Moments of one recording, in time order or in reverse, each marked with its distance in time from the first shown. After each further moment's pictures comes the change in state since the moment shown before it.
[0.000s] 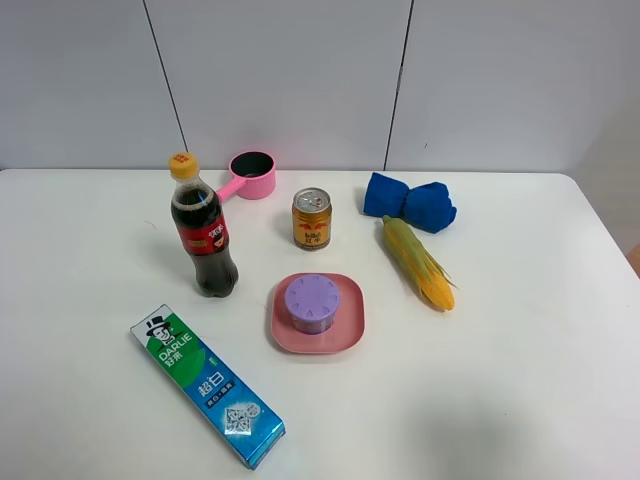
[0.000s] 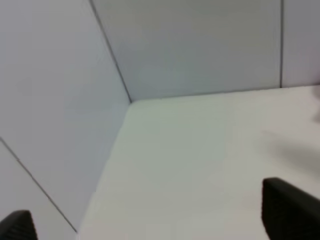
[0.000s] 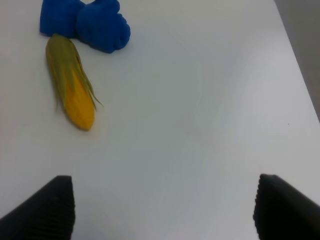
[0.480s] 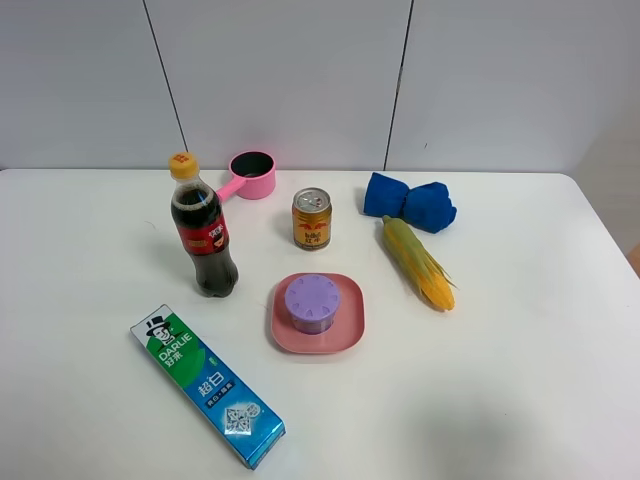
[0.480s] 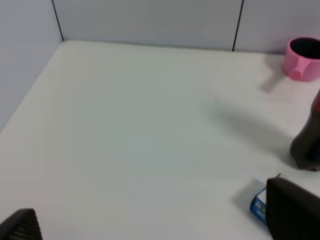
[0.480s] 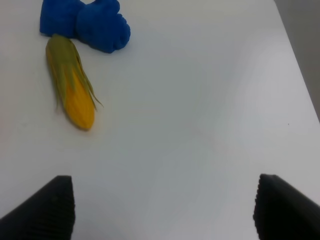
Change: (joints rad) left arm 0.058 -0.078 0.313 -0.202 -0.107 -0.091; right arm 0.000 0.000 0.000 0.000 0.000 0.000
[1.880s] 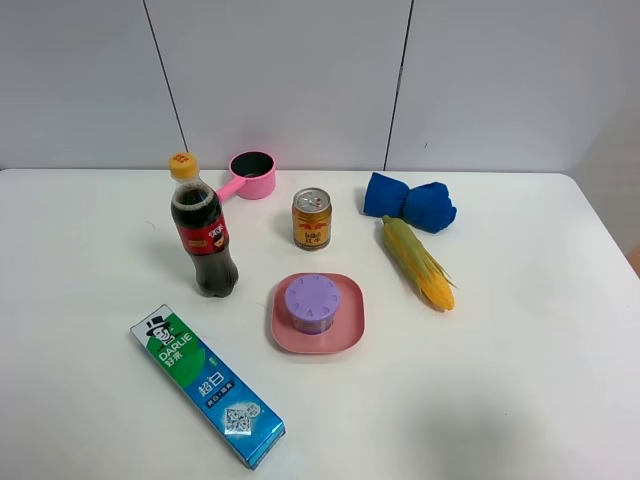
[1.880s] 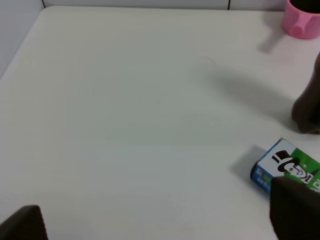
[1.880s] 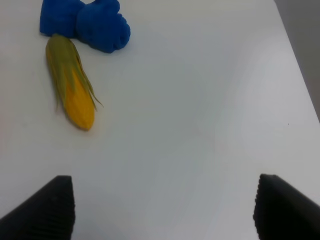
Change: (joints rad) left arm -0.014 0.000 0.068 -0.032 0.000 0.057; right arm 0.000 0.000 0.000 0.000 0.000 0.000
